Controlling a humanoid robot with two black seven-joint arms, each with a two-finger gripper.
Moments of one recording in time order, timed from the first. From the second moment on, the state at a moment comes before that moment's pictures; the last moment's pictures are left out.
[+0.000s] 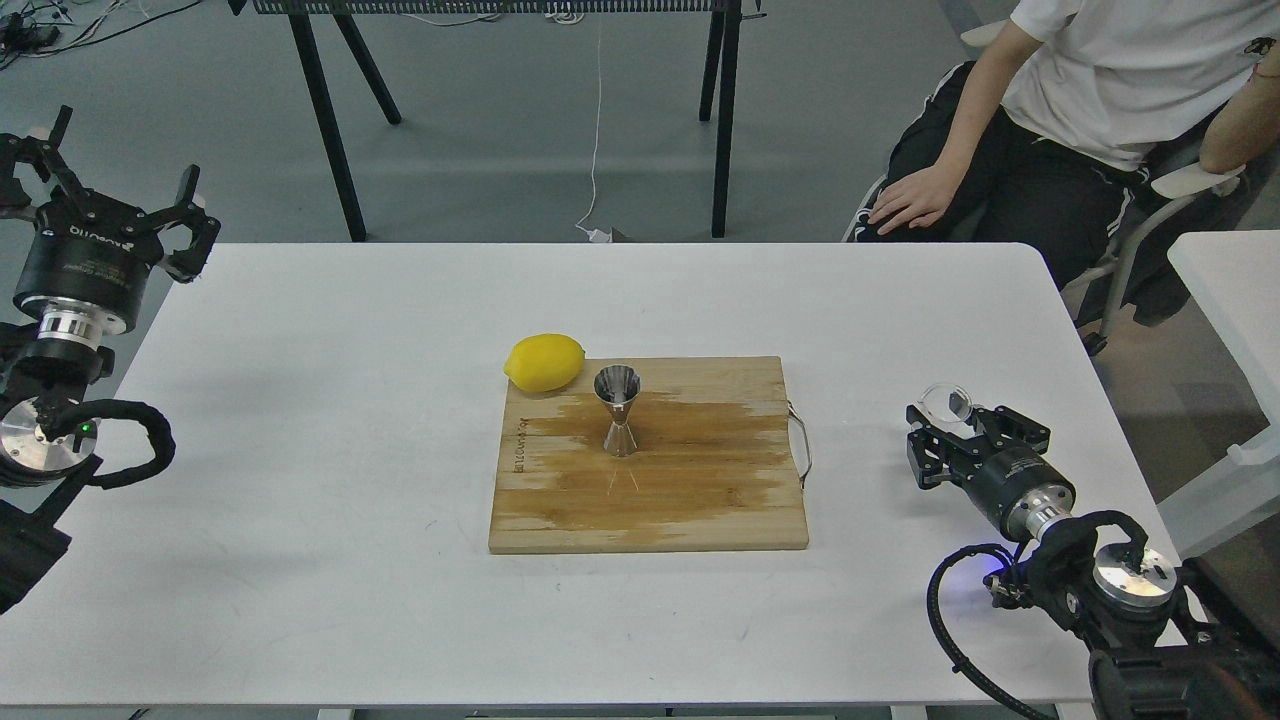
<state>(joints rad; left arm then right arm) -0.53 0.56 -0.94 -0.79 -0.10 -0.49 -0.47 0.22 -0.16 1.32 0.81 0.36 0.18 -0.26</state>
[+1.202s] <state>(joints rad) -0.55 0.55 -0.93 -0.79 -0.10 -0.49 -0.47 0.33 -0.10 1.27 0.61 0.36 0.30 -0.26</state>
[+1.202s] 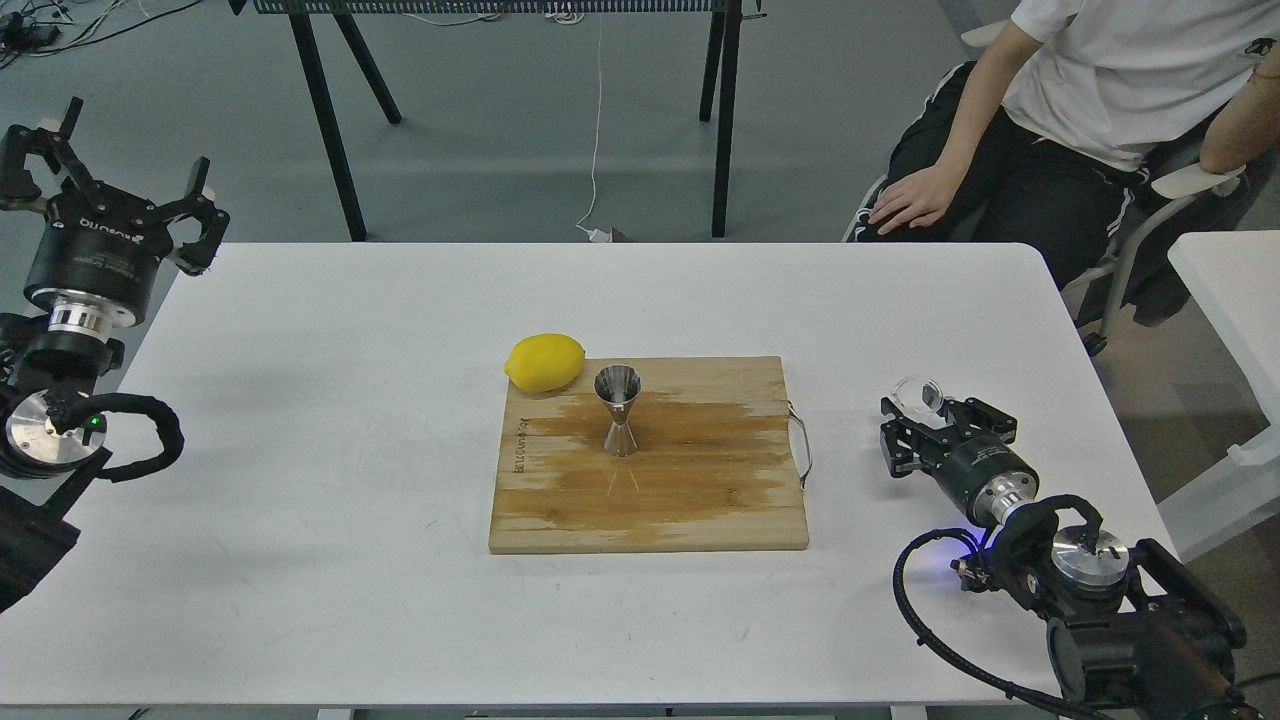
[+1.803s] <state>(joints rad) -0.55 0.55 -0.93 -0.79 -0.10 -0.49 -0.47 0.33 -0.09 1.26 0.57 0.36 0.30 -0.24</state>
